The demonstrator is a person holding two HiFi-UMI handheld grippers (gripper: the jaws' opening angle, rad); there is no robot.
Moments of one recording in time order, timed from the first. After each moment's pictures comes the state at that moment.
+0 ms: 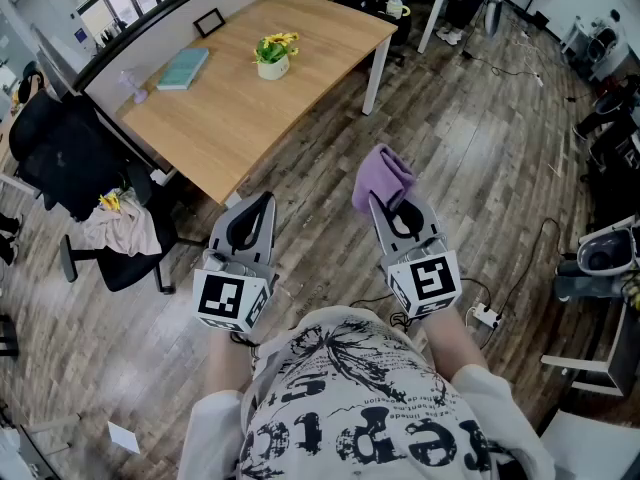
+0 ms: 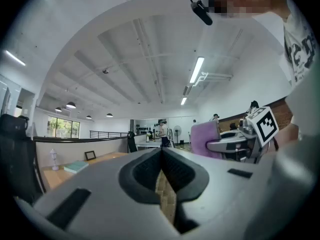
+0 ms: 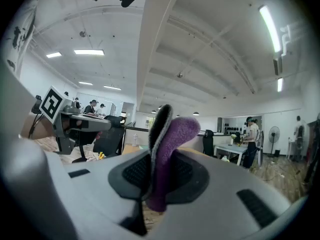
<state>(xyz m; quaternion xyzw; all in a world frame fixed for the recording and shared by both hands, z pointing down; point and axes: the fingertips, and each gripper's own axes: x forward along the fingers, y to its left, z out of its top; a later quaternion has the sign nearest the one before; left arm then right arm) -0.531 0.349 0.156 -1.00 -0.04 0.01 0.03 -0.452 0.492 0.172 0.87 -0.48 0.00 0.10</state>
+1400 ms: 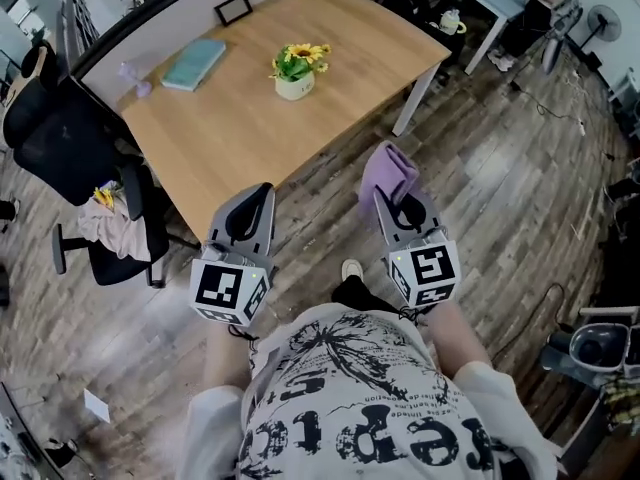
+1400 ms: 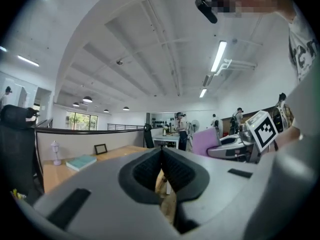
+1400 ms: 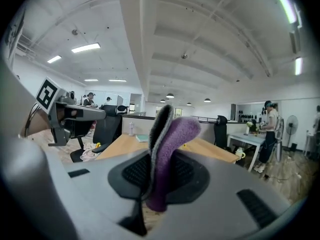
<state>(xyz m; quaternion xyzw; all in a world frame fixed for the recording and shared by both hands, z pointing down) -0.326 0.256 0.195 -1.00 0.05 -0.03 0.00 -0.212 0.389 0.234 0.83 -0.54 0.07 0.12</state>
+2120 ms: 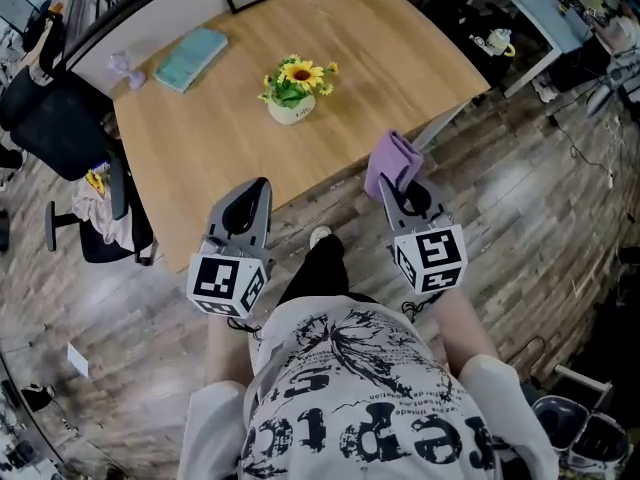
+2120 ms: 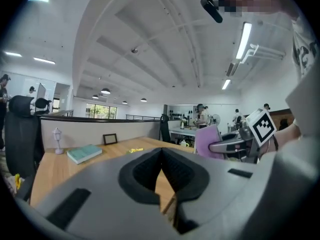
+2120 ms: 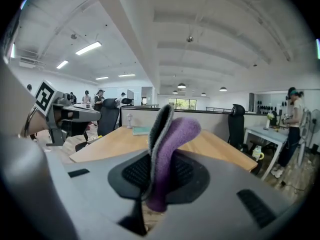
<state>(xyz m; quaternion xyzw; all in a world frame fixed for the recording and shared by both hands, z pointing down) -0.153 0.184 0.238 -0.98 0.17 -0.08 -0.04 0.002 0.301 0.270 0.76 -0.62 0.12 0.15</state>
